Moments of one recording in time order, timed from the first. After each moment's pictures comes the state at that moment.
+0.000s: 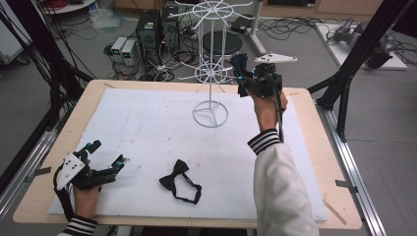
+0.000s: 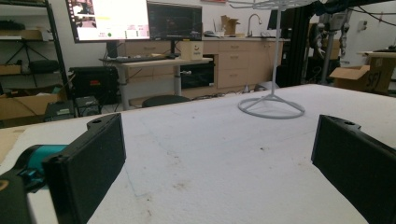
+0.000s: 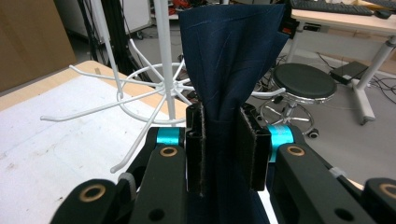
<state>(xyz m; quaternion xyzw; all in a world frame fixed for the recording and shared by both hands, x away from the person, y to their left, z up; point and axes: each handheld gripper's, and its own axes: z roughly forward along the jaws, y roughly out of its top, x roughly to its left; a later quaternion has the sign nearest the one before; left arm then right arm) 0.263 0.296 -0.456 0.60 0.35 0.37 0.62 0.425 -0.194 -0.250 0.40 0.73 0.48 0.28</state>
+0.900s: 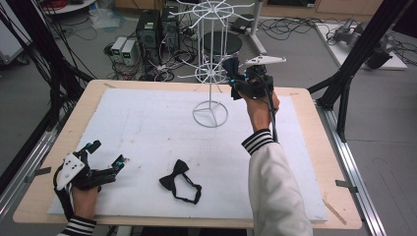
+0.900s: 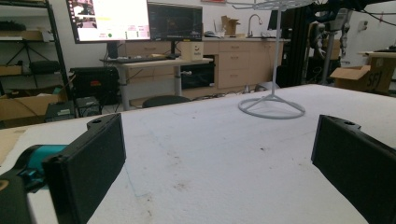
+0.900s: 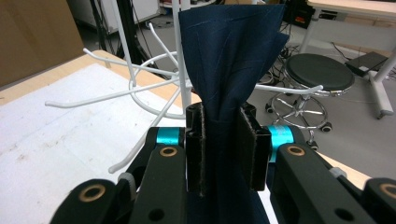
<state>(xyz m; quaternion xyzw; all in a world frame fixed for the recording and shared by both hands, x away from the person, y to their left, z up) 0.263 0.295 -0.456 0.60 0.35 0.37 0.62 0.433 -0.180 -0.260 0.39 0.75 0.47 0.26</state>
